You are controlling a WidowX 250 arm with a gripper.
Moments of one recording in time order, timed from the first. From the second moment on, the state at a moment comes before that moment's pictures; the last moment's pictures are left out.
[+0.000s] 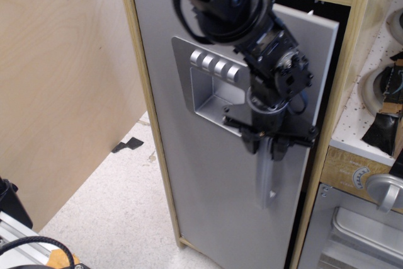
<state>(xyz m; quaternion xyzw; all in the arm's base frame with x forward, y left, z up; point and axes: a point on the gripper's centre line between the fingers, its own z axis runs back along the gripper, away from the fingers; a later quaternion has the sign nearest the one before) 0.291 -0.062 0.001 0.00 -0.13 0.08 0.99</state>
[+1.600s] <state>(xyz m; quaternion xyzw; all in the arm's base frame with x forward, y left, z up) 0.309 -0.153 0.025 -0.04 -0.05 -0.20 0.98</state>
